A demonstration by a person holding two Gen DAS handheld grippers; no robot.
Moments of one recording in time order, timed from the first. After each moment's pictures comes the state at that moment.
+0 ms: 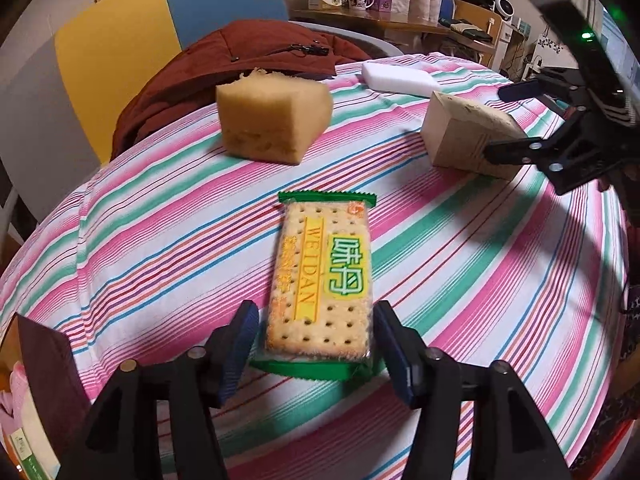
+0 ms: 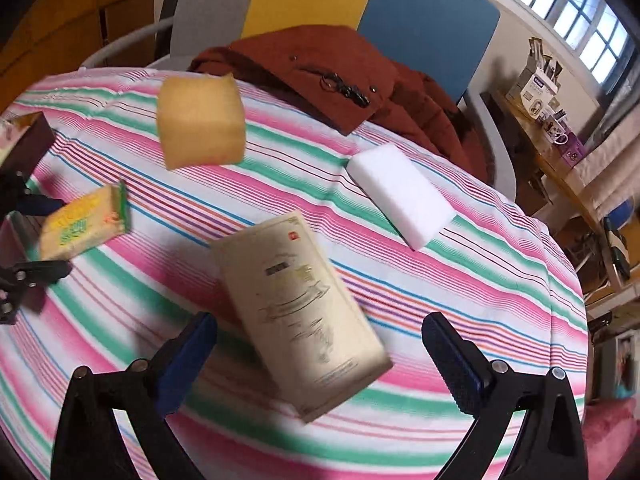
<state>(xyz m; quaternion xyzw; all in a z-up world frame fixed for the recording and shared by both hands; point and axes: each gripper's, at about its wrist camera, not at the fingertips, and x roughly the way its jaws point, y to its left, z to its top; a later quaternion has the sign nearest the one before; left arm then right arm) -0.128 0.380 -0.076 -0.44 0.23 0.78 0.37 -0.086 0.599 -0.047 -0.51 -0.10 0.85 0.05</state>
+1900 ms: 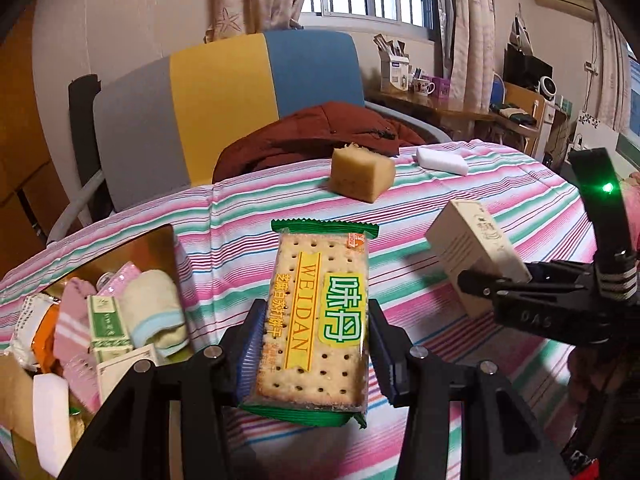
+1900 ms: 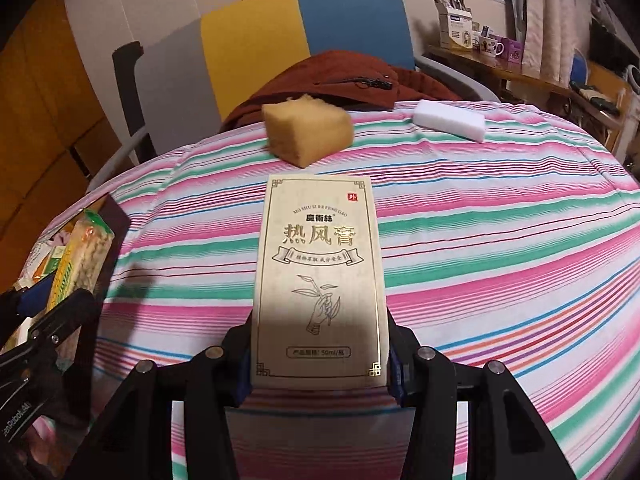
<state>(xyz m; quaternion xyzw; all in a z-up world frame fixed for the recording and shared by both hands) -0.045 0.259 -0.025 -0.33 0.13 0.89 0.28 0.003 0.444 -0.059 -0.40 0.15 0.90 0.12</state>
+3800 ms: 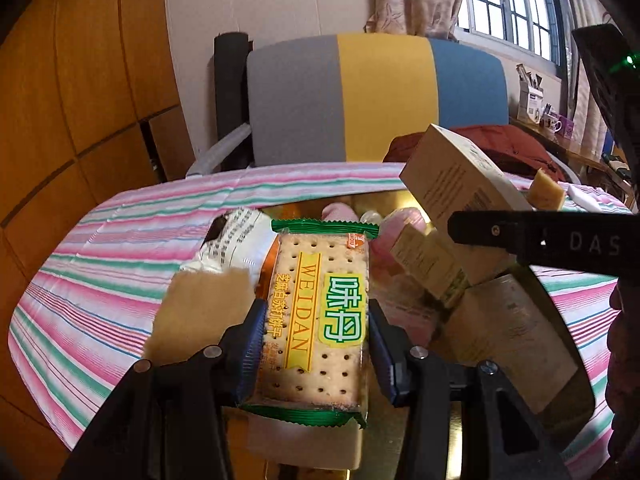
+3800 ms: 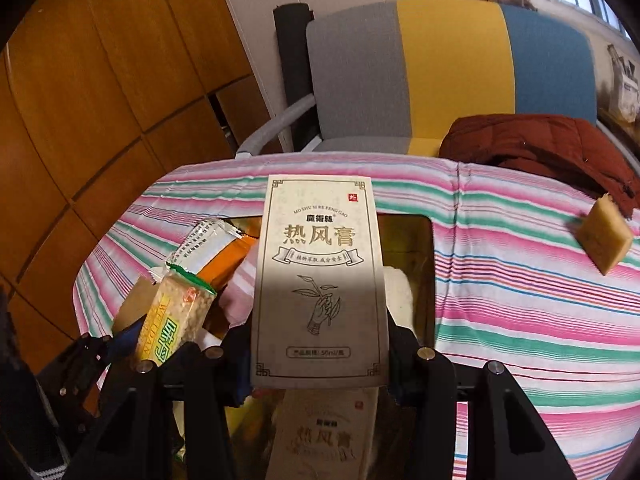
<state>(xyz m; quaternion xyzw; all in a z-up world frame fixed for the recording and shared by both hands) -0.096 0.052 -0.037 -0.34 0.08 0.93 0.08 -0.129 0.208 -0.009 -0.39 0.09 0.91 -0.11</state>
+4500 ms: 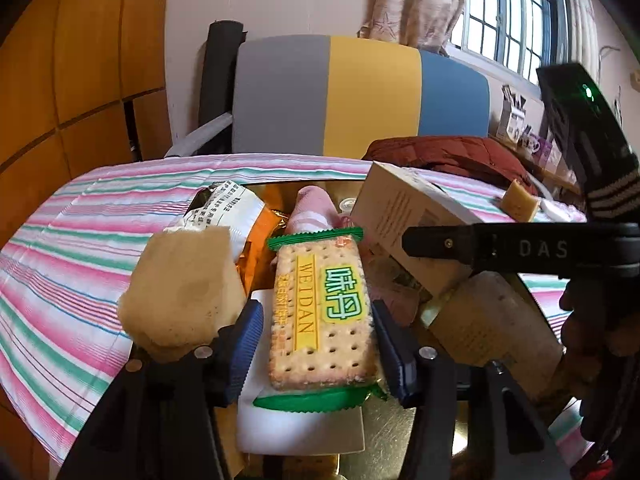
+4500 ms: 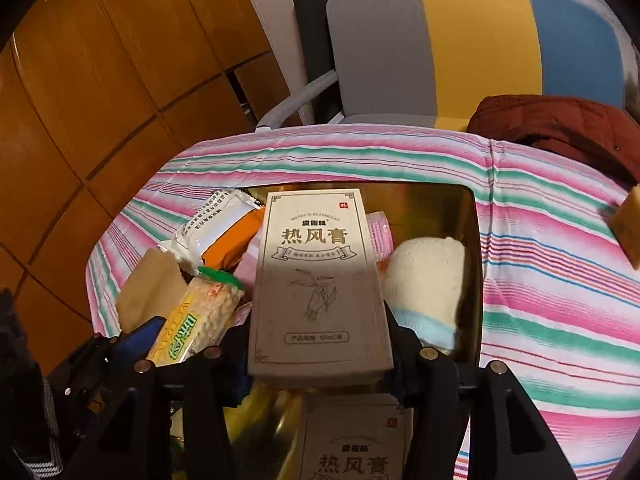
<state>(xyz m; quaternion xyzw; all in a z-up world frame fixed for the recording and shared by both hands) -0.075 0.034 -0.043 -0.34 0.01 0.93 0.13 -0.135 0.195 -0.027 -0.42 0.09 0.89 -0.16</state>
